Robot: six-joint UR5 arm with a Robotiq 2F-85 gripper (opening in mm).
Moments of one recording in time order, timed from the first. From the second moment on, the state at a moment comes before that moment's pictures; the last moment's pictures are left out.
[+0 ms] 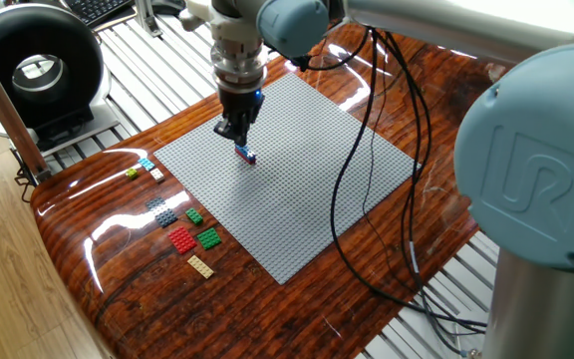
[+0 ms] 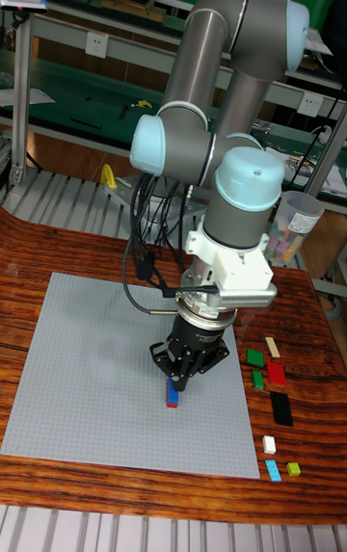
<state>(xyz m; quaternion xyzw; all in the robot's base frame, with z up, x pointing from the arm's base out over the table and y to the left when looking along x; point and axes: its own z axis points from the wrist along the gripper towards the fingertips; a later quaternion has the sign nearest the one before) 0.634 0.060 0.033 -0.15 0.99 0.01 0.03</state>
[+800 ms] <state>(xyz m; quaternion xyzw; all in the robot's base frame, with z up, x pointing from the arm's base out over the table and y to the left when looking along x) 0.640 0.053 0.032 -0.13 0.99 0.01 0.04</state>
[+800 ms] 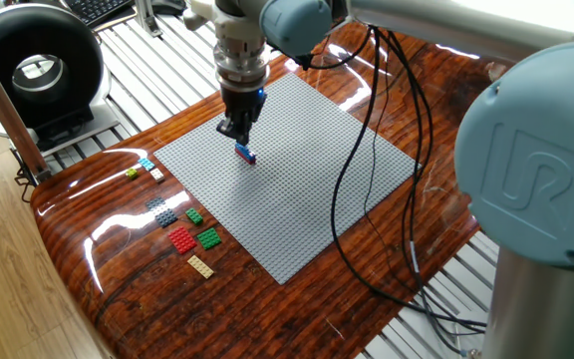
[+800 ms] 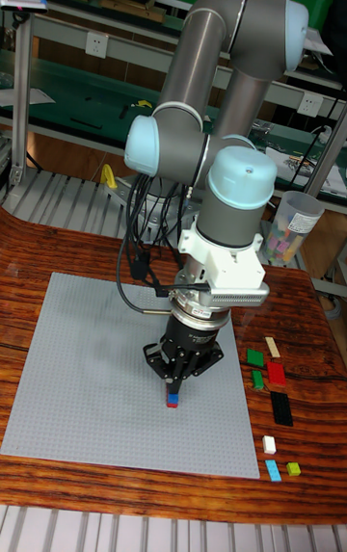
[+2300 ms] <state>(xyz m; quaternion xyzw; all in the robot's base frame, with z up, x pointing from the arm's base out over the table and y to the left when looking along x) 0.645 0.044 0.035 -0.14 0.99 0.01 0.05</state>
